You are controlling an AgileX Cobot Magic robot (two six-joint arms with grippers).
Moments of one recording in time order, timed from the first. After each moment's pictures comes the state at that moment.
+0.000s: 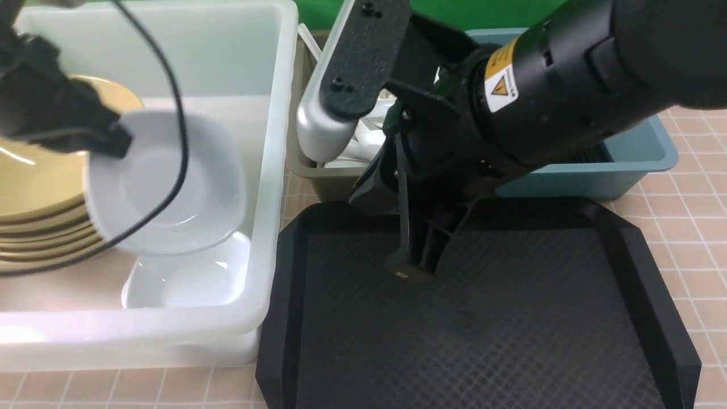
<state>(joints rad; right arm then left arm) 0.83 1.50 -1.48 0.11 0.91 -0.51 0.10 1.37 -1.30 -0.33 1.14 0.61</state>
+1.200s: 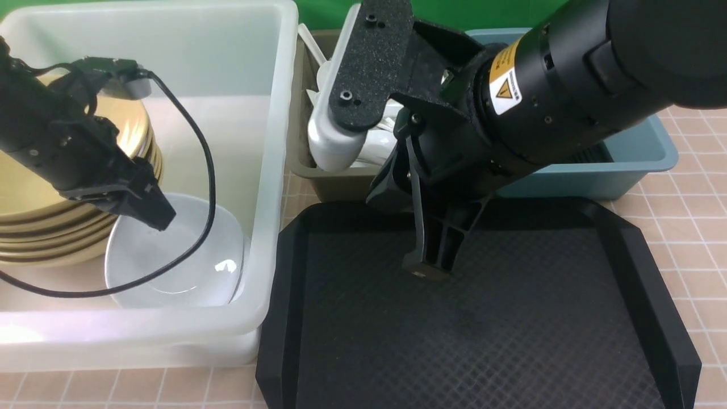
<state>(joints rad) 0.83 1.50 -1.49 0.06 0.95 -0.51 0.10 1.63 -1.30 -0.39 1.18 0.71</state>
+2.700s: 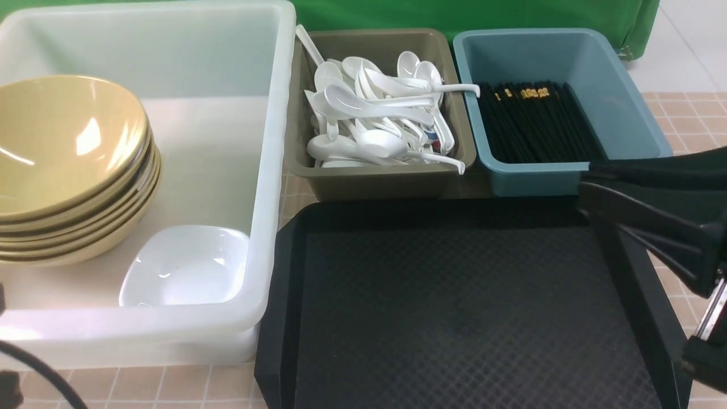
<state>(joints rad) 0.83 0.76 -0.75 -0.18 0.30 -0.04 0.10 0.33 -0.54 -0.19 0.75 0.32</state>
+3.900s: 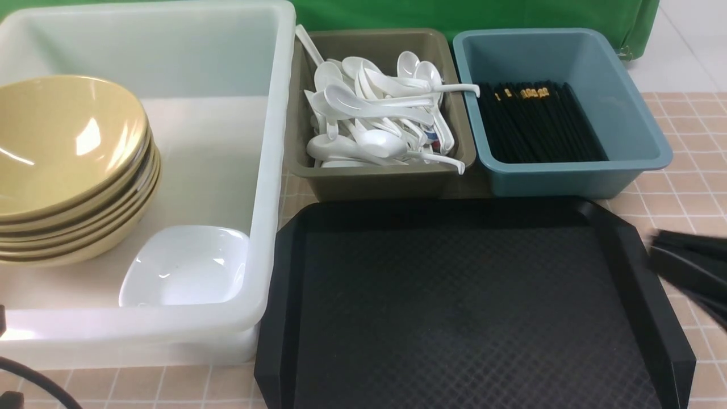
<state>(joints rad) 0.70 0.48 -0.48 -0.24 0.28 0.11 0.10 0.31 -0.52 -0.16 0.77 0.31</state>
